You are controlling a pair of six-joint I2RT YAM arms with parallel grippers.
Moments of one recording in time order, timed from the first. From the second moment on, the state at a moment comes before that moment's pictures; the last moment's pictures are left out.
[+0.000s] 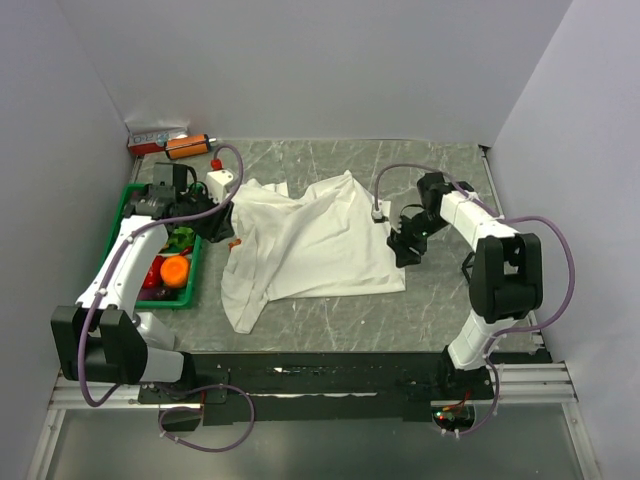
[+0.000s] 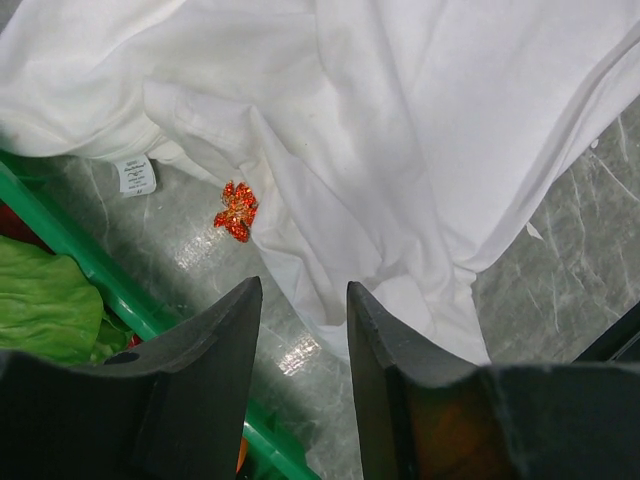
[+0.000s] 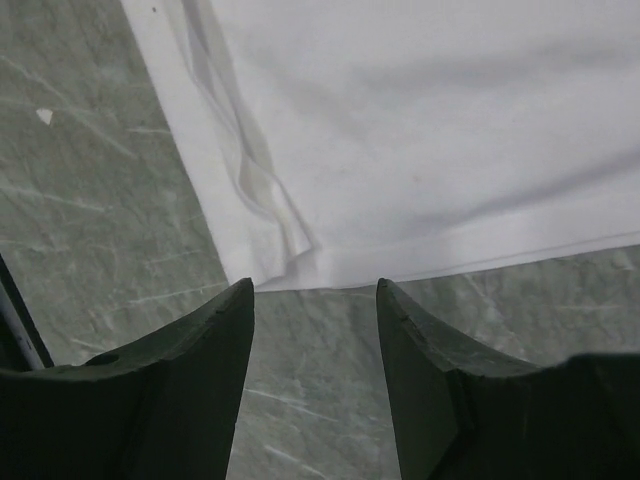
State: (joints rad) left arm -0.08 1.36 1.19 -0.74 0.51 0.47; right arm 0.10 1.73 1.28 -1.04 -0.56 -1.19
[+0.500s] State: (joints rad) left arm -0.08 1.36 1.19 -0.72 0.48 0.45; right arm 0.15 1.84 1.27 -1.08 -0.51 -1.26
